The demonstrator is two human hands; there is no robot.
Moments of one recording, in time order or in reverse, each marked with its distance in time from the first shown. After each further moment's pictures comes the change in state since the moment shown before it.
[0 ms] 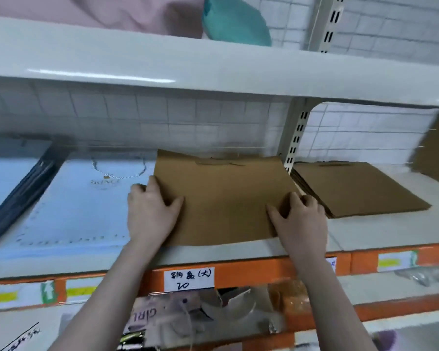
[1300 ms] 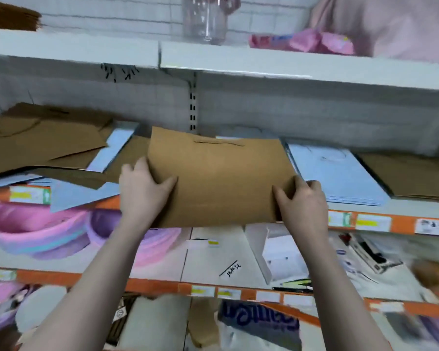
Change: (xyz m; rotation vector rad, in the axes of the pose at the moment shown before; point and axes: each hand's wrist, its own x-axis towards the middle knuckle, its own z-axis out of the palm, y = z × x) left_hand 0.009 -0.418 -0.396 -0.016 0.260 -0.064; right_hand -0.308 -0.438 0.042 0.306 0.010 -0.126
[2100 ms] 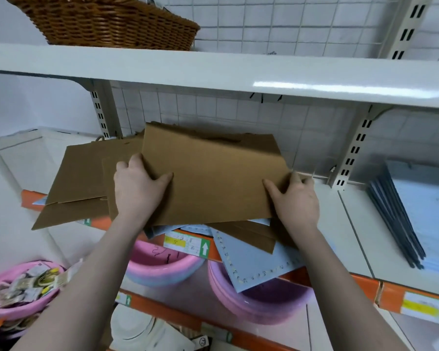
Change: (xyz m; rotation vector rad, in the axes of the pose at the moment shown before) left_hand 0.241 -0.260 -0.141 0.105 0.182 -0.158; right_hand 0.012 -0.328 0.247 0.075 -0.185 -0.161
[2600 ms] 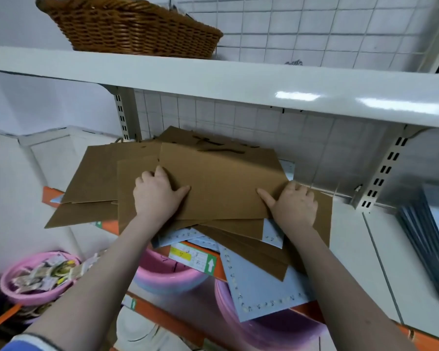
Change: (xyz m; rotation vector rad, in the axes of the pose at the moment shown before) left_hand 0.013 0.000 0.024 0.342 -0.158 -0.013; right_hand 0.041 -0.015 0.038 -0.375 -0.167 -0.070
